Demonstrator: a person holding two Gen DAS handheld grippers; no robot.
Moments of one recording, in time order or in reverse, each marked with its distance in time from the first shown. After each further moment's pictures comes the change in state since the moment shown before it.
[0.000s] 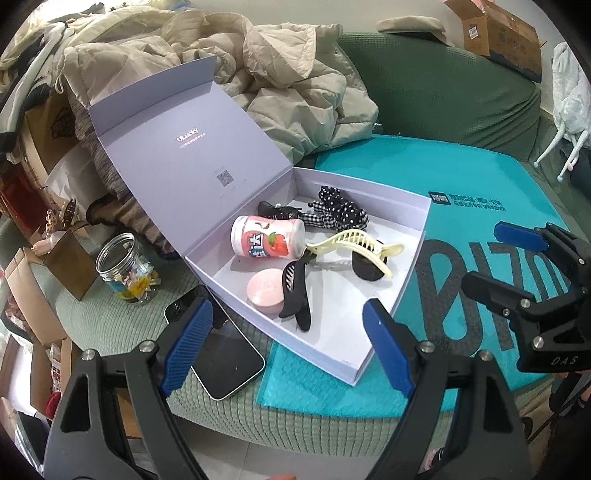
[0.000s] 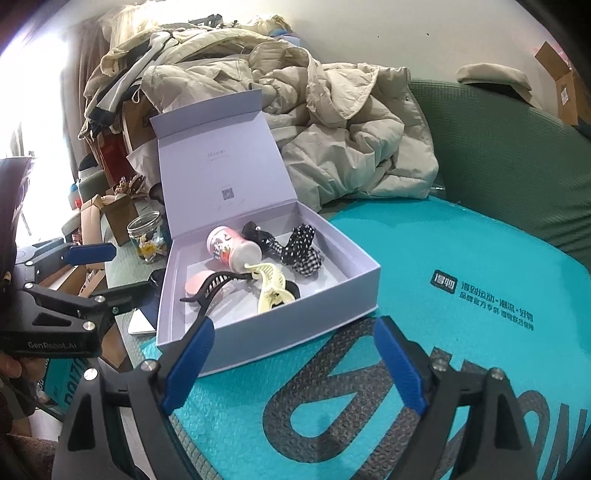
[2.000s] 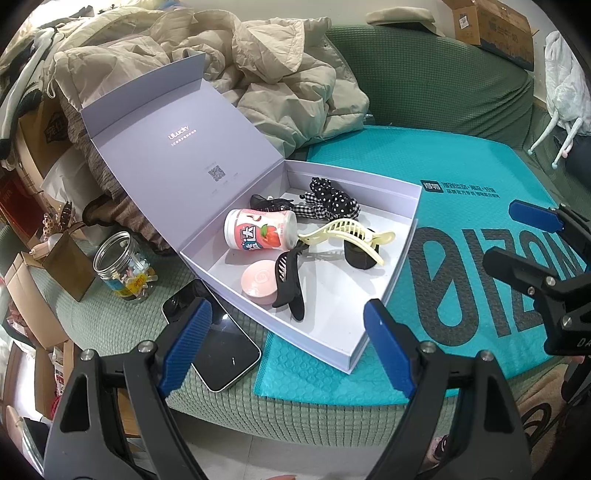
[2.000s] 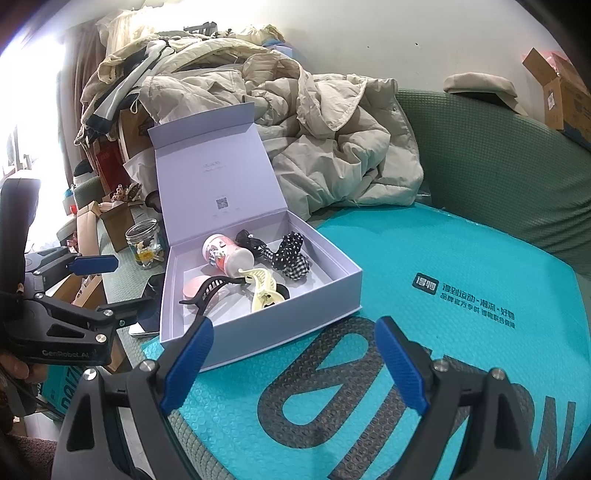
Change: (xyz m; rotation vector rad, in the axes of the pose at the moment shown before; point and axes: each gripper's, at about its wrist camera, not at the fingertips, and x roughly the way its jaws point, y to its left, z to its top) left arm -0.003 -0.007 -0.003 0.034 0.022 -0.014; right arm -0.027 -0.002 0.000 0.008 -0.027 -0.039
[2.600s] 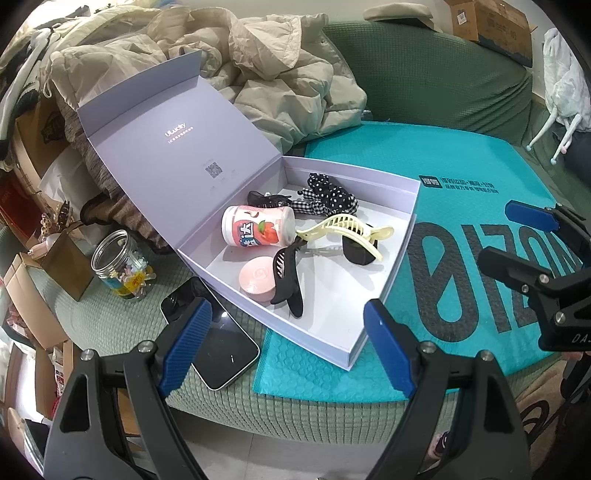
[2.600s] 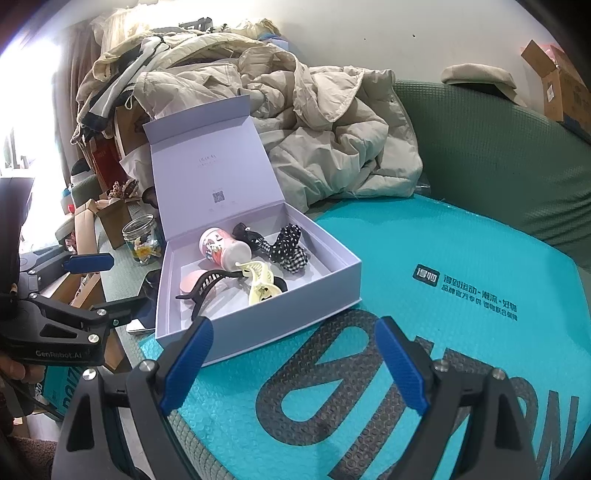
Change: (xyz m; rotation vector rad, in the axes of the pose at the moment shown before) left arm 0.002 0.001 0.001 0.013 0.014 -0.010; right arm 0.006 -0.001 -0.004 0.014 0.024 -0.003
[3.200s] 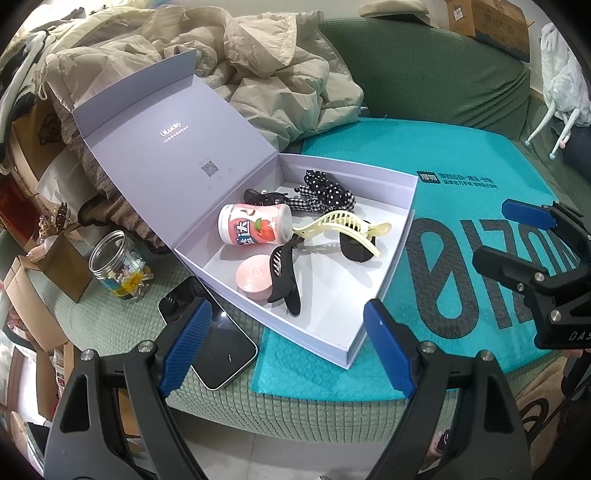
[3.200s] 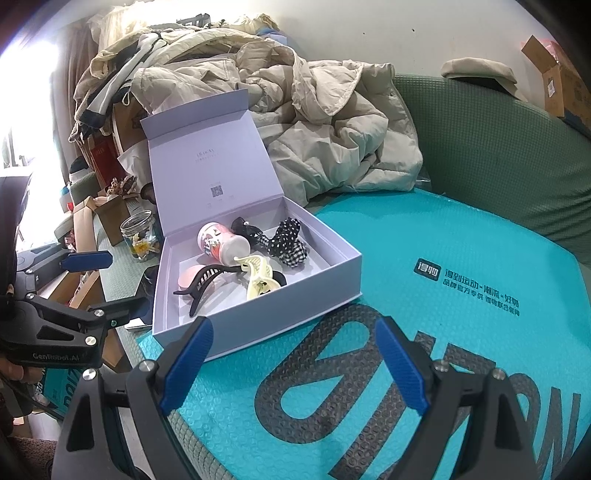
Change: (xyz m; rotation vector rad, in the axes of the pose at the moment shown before) left arm 0.004 0.002 0.000 0.021 0.010 -0.012; right arm 0.005 -0.001 -0.003 0.008 0.019 -0.002
